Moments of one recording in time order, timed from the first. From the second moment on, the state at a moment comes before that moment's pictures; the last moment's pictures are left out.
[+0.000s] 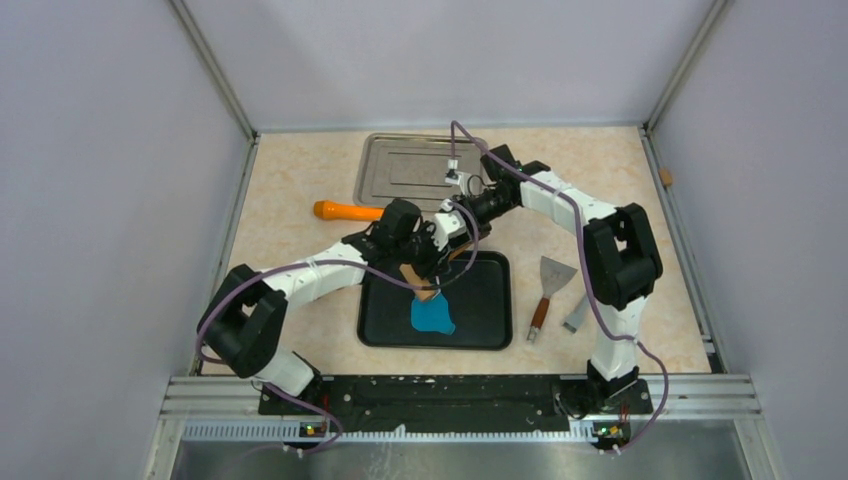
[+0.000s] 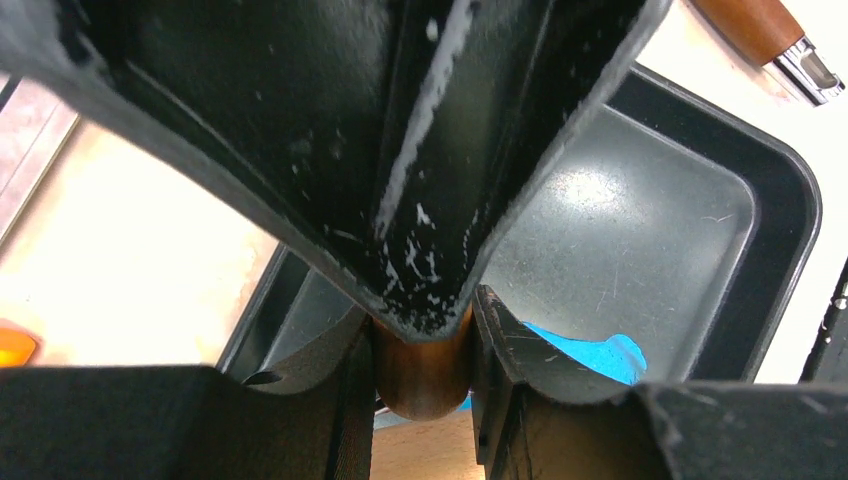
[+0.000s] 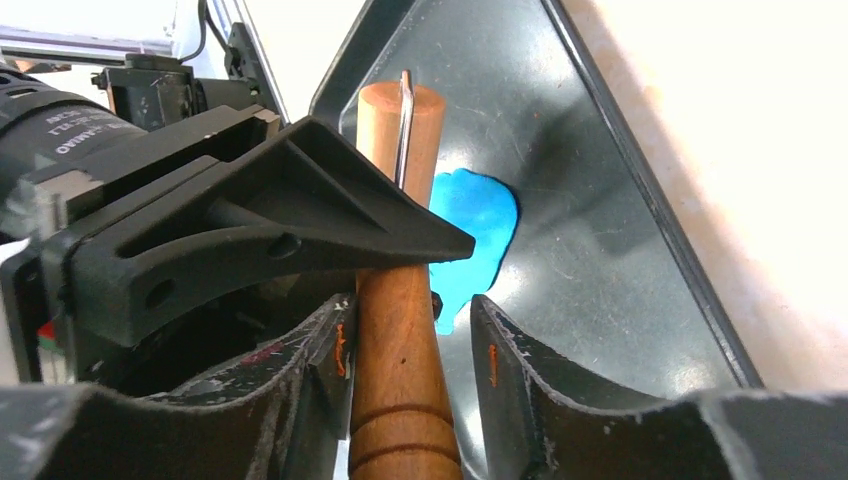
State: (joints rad) left arm -0.68 1.52 0.91 -0.08 0.41 0.23; right arm 0.48 1.95 1.52 -0.75 -0.93 -0.02
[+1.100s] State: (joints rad) left arm -0.36 1.20 0.96 -0.40 0.17 0.06; right arm 0.53 1.77 1.77 -1.16 -0.54 -0.65
